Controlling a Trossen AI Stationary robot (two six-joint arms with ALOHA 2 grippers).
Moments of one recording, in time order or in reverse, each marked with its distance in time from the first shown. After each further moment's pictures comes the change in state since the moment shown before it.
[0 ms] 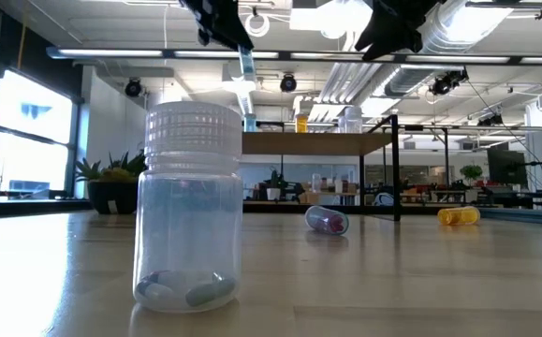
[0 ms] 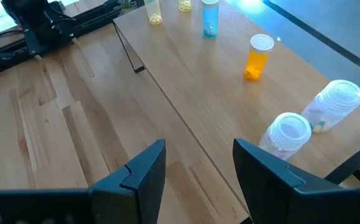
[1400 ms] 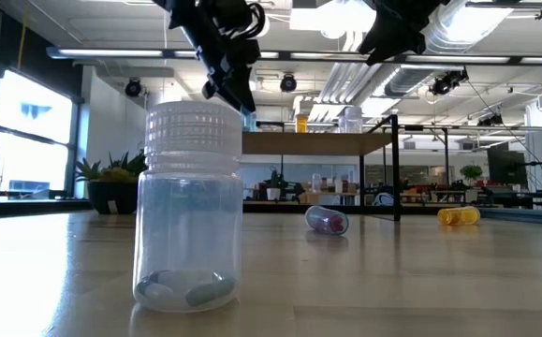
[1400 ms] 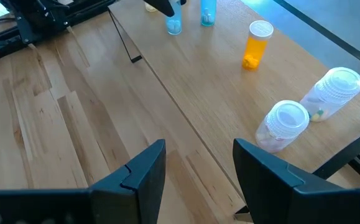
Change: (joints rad) left arm 0.116 0.224 0.003 -0.039 0.055 -0.120; right arm 0.000 0.000 0.000 -0.040 0.000 0.000
